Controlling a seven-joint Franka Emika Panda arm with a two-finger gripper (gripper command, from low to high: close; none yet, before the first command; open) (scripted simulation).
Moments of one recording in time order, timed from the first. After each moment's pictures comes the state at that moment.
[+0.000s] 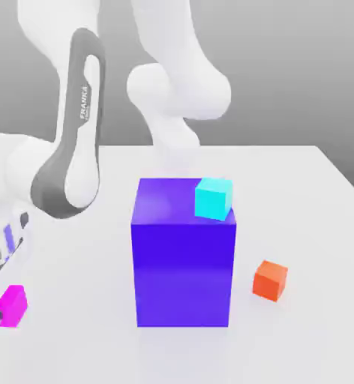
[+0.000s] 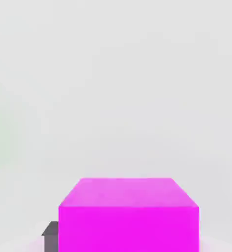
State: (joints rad) arm -0.57 0.34 -0.02 -2.30 0.01 2.64 1.82
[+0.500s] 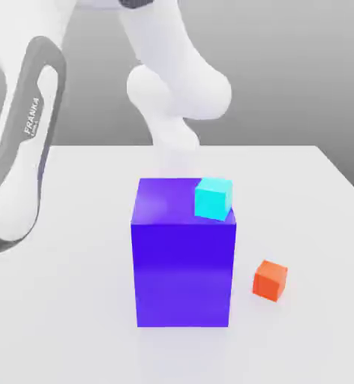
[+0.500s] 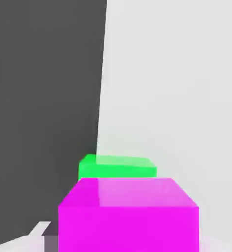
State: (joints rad) arm -0.56 0.57 0.00 -1.92 0.00 2.50 1.73
